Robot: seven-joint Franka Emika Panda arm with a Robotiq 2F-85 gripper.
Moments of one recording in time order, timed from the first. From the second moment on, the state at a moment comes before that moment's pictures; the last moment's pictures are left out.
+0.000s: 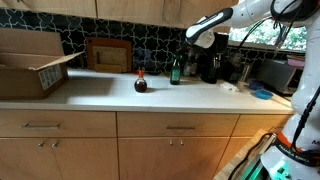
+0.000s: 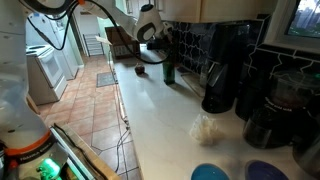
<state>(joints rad) -0.28 0.36 0.21 -1.78 0.19 2.82 -0.52</state>
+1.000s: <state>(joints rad) -0.17 0.36 0.04 -1.76 0.04 2.80 -0.33</state>
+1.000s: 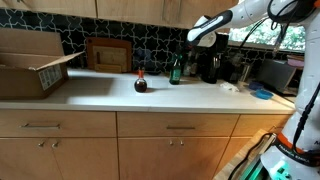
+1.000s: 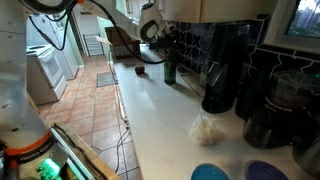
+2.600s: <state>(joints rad) 0.17 0.25 -0.25 -1.85 -0.33 2.65 0.57</state>
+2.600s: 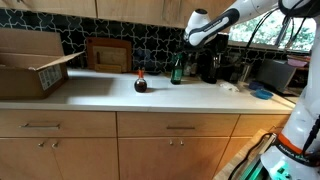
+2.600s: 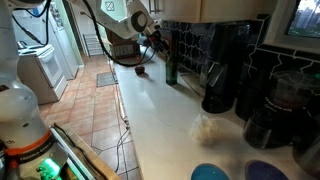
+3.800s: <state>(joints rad) 0.14 0.44 -0.26 -1.67 -0.33 2.65 0.59</state>
